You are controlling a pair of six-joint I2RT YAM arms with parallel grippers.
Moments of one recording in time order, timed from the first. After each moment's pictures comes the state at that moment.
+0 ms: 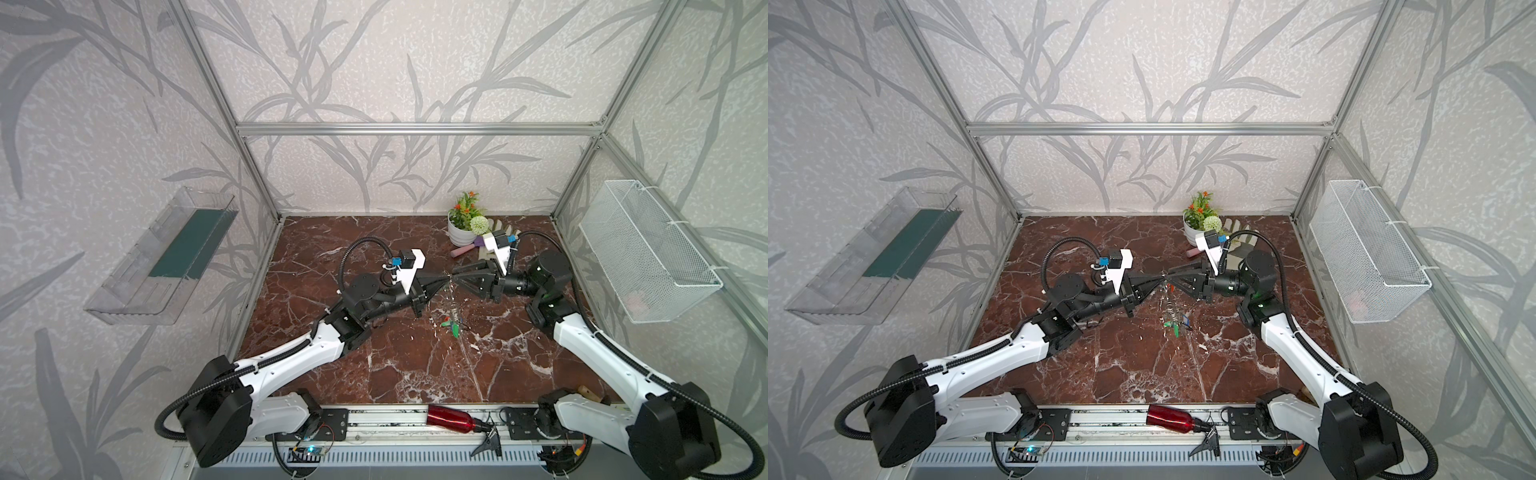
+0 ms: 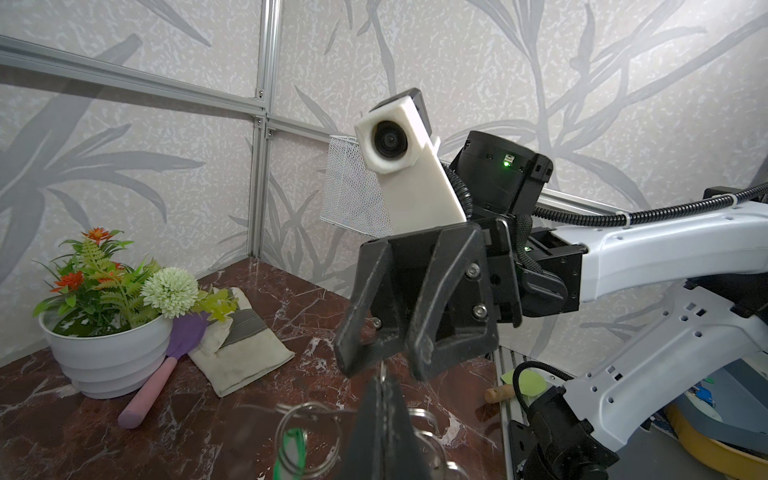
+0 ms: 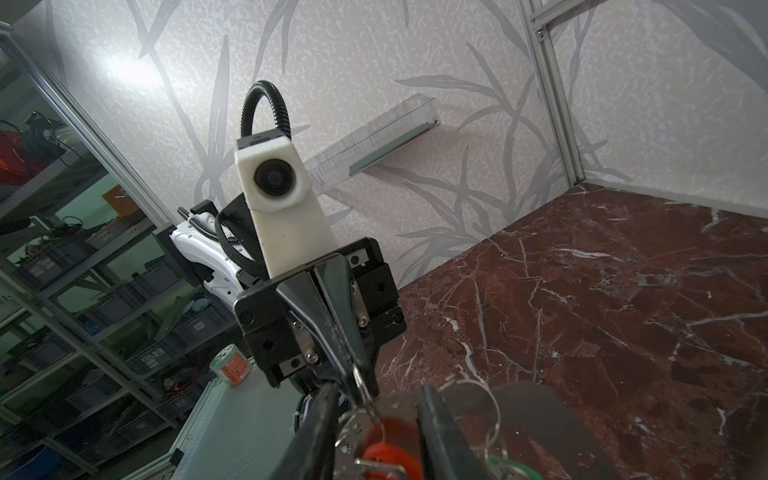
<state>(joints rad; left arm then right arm) -0.78 1.22 0.74 0.63 0.43 -0.29 0.32 1.15 0.74 0.54 -1.13 0.61</state>
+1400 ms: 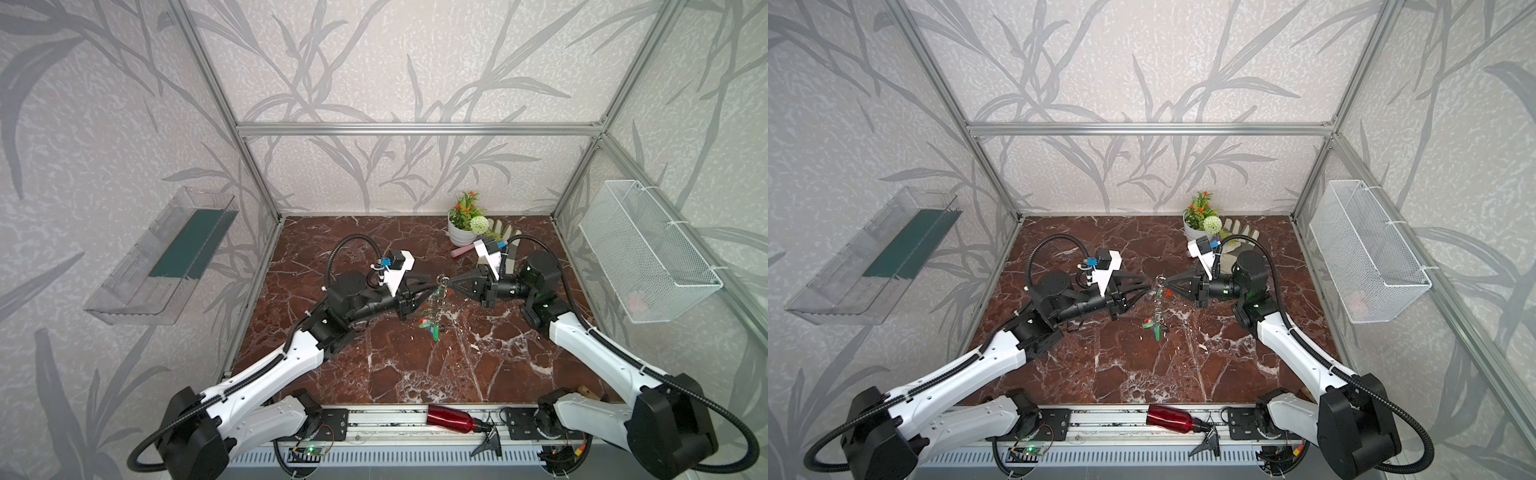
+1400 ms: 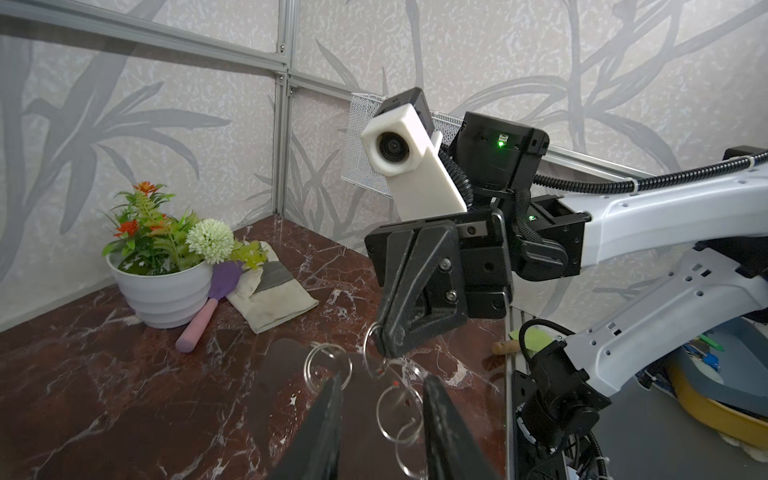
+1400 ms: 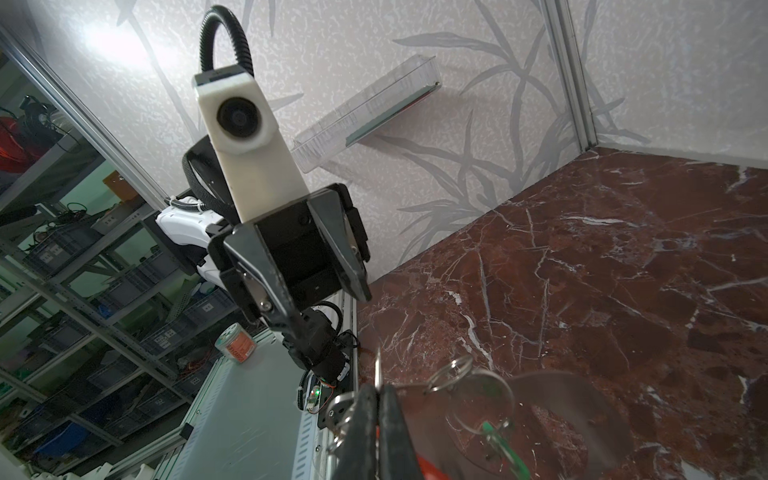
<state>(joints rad) -0.67 1.03 0.78 0.21 0.49 -0.19 0.35 1.18 0.72 0.43 -1.14 0.49</state>
